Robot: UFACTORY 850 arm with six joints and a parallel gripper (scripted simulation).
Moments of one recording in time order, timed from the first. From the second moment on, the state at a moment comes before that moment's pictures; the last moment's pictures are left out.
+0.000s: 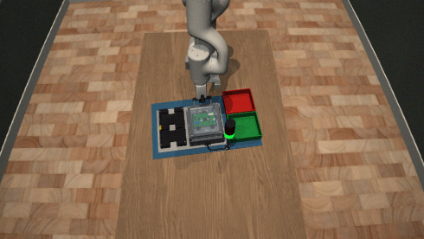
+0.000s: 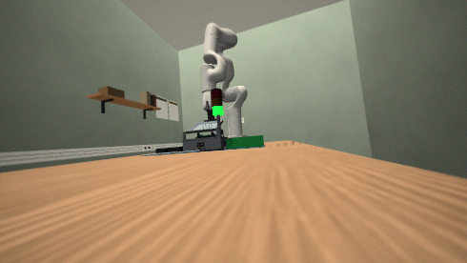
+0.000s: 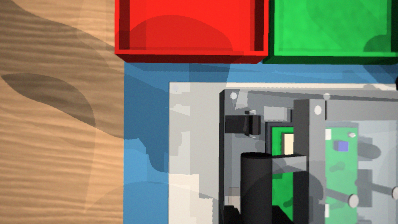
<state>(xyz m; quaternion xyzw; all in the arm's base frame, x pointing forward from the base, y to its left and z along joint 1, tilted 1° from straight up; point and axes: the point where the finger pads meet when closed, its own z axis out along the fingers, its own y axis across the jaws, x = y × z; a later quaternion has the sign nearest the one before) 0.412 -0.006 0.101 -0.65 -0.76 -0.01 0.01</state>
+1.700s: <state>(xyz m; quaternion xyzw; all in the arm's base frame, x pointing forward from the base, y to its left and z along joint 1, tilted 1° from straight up) 0.434 -0.004 0.143 -0.65 -0.76 -0.01 0.01</state>
